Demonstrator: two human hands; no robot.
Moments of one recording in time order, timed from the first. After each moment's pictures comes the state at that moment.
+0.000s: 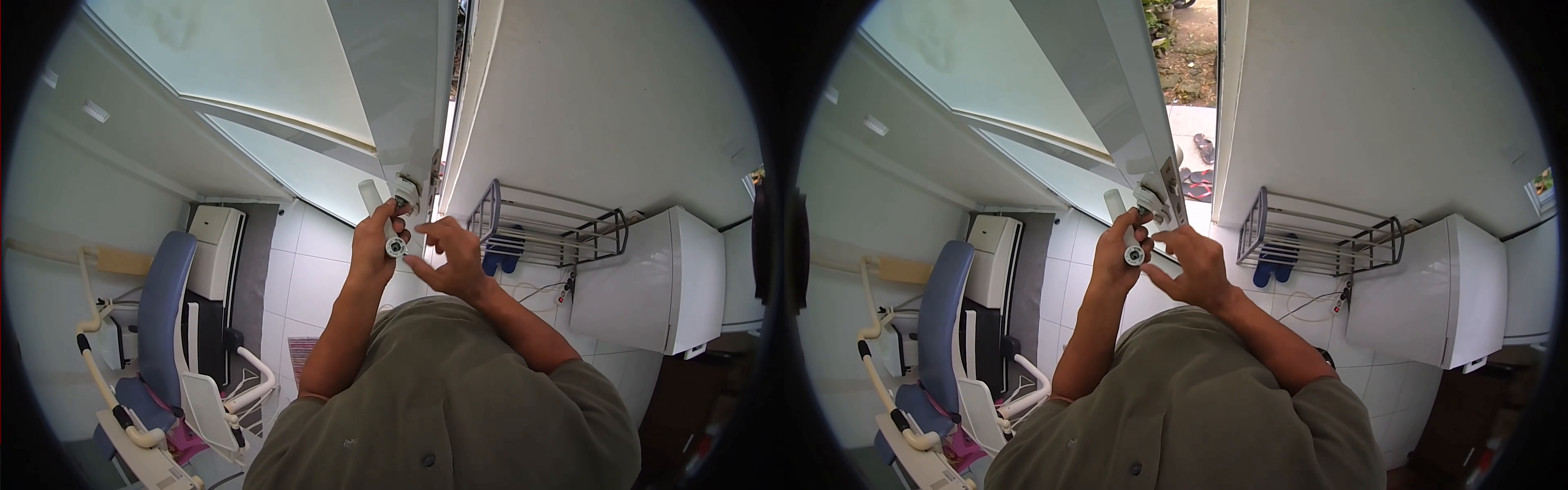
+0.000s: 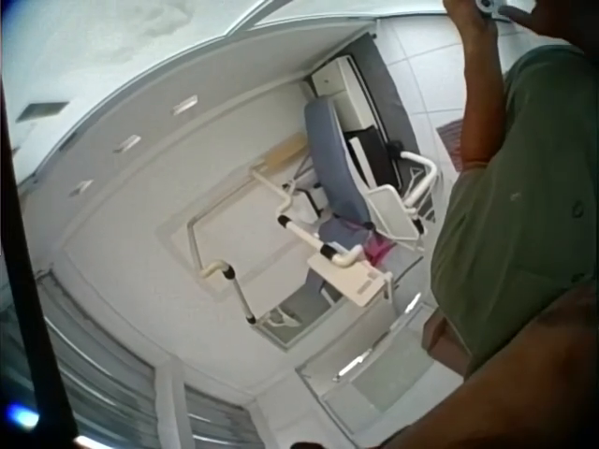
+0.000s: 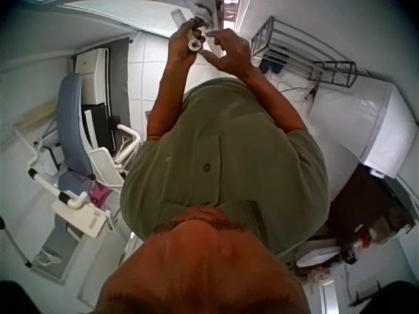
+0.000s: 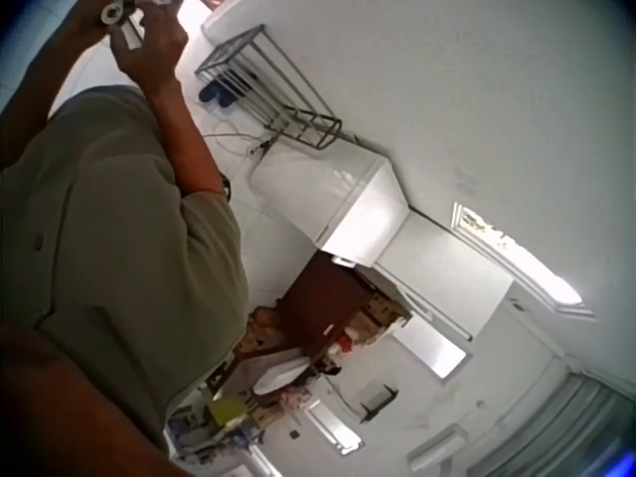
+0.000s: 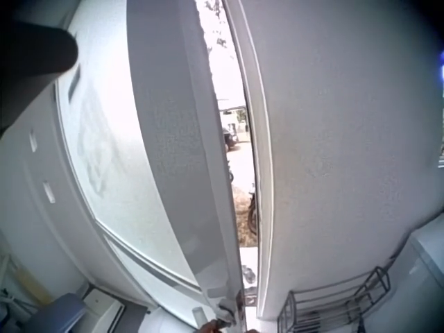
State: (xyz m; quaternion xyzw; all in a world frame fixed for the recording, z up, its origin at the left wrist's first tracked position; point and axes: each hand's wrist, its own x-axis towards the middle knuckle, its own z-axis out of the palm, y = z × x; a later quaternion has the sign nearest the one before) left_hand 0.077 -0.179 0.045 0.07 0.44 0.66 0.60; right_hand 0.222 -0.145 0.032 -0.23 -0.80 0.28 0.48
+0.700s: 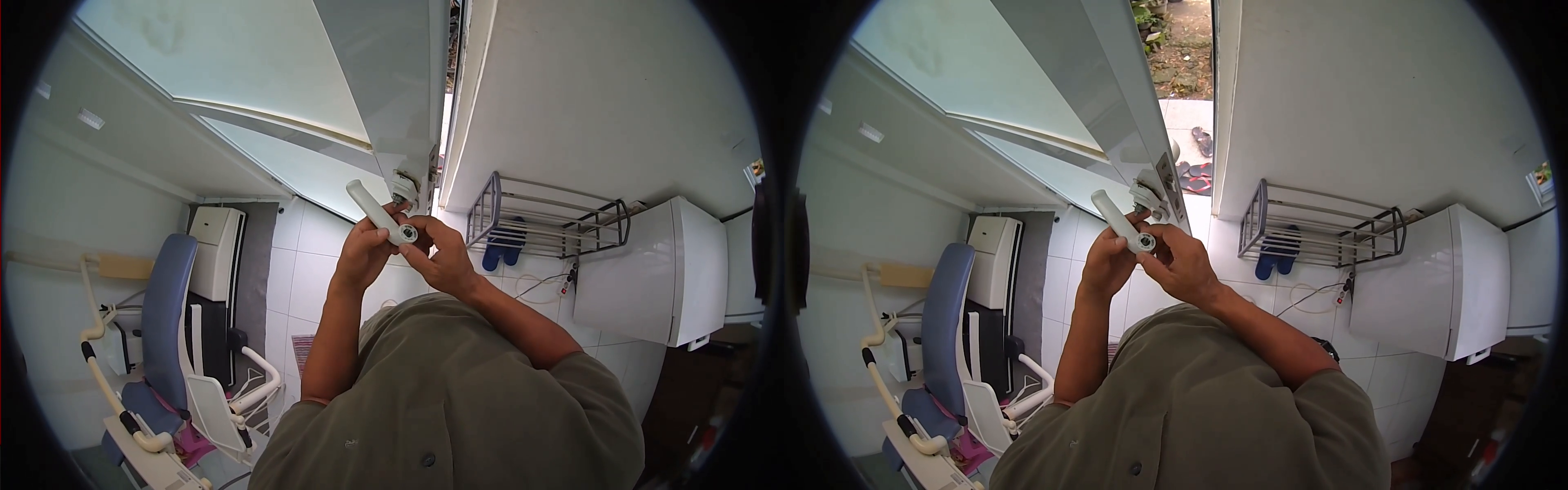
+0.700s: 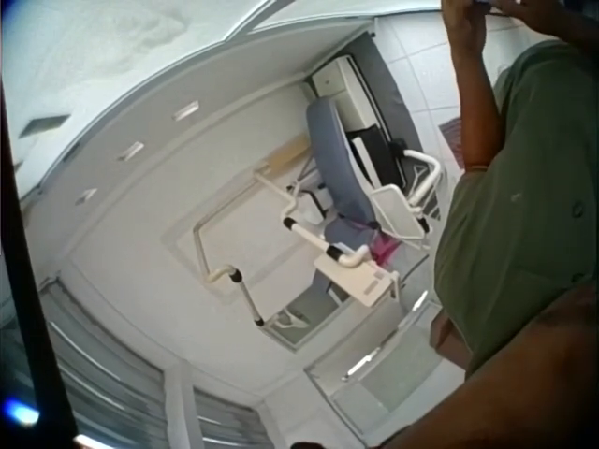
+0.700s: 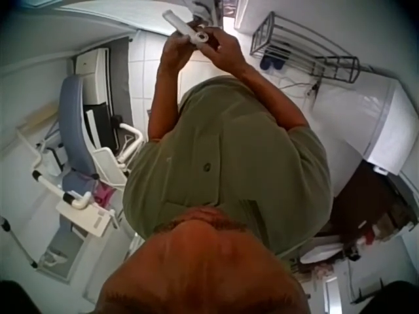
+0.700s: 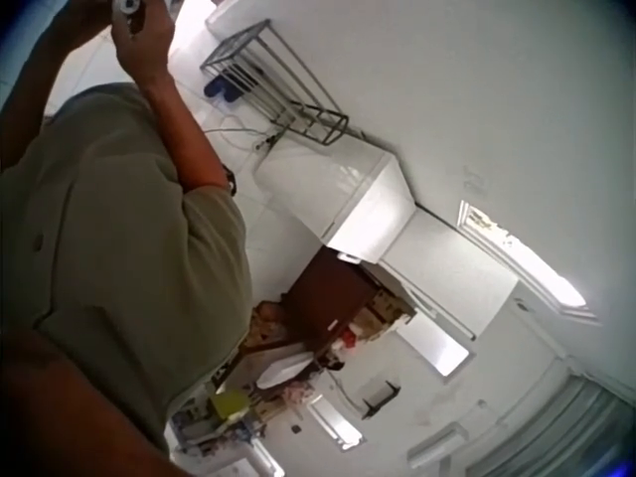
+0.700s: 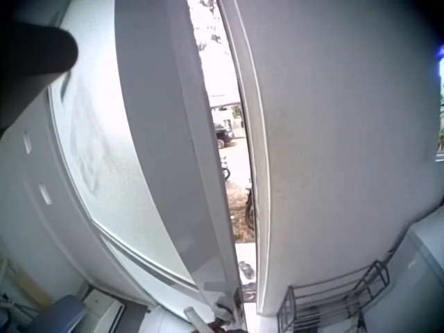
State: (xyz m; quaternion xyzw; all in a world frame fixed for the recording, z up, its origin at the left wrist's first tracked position) left_hand 0.055 -0.195 0.022 0.24 0.26 0.64 0.68; right_hand 0.206 -0.158 0.024 -0.26 -0.69 0.52 0.42
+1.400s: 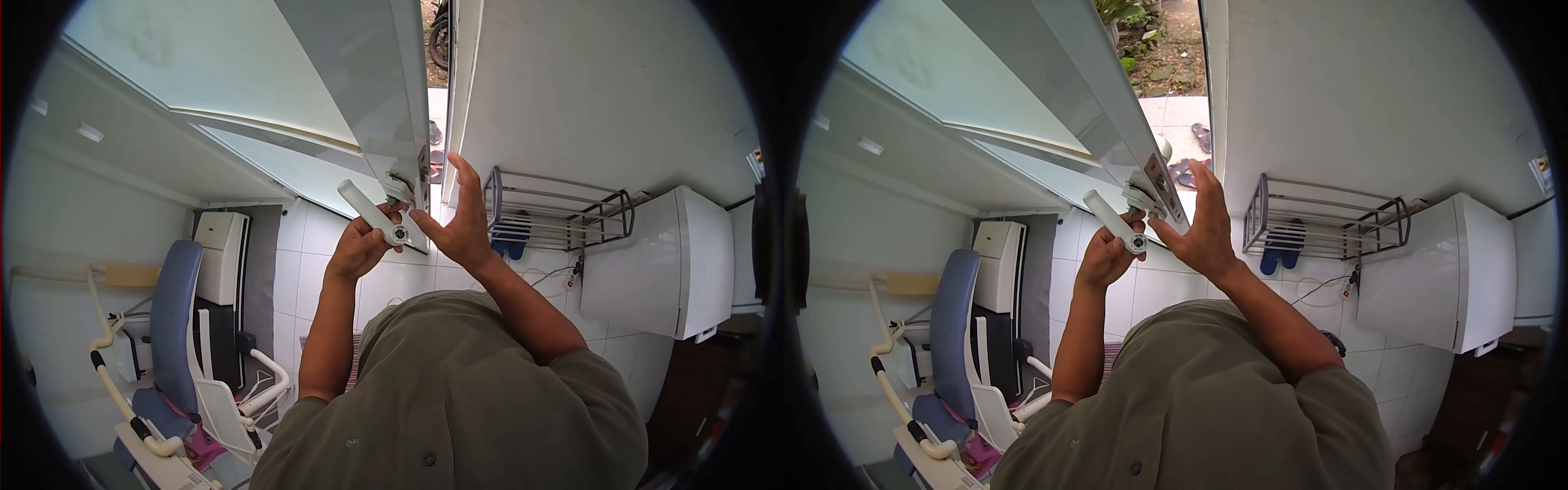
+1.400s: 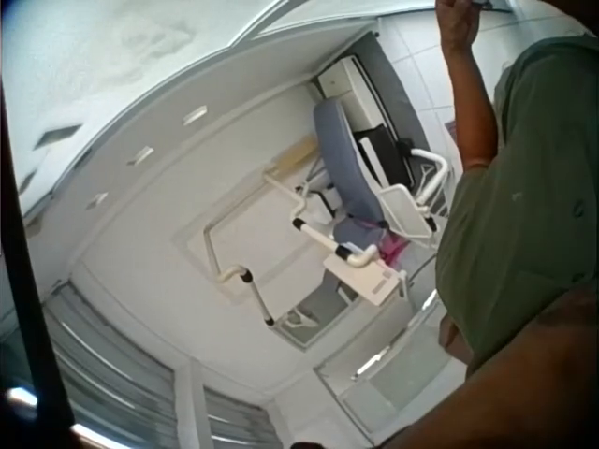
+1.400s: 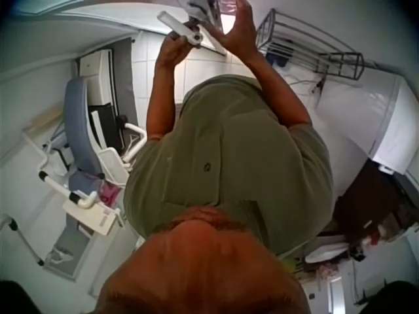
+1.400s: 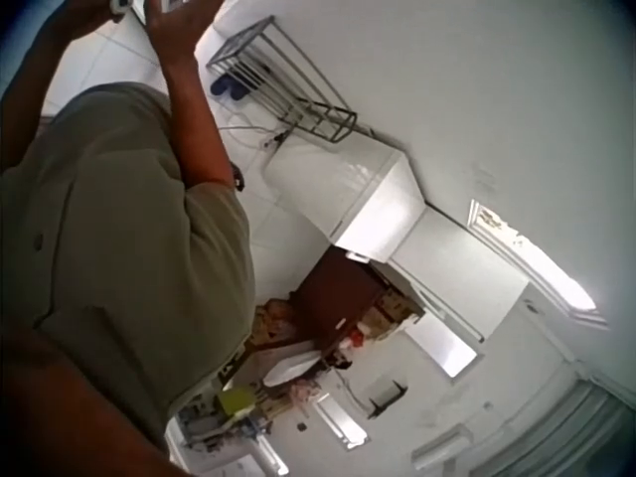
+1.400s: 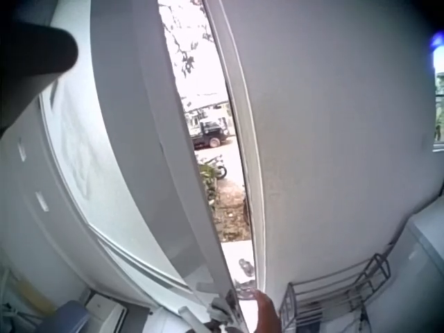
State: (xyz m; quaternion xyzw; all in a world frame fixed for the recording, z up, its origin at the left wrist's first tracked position) left_hand 0.029 -0.185 -0.015 0.31 0.22 0.60 0.70; right_hand 0.213 -0.114 0.033 -0.32 -0.76 0.20 0.52
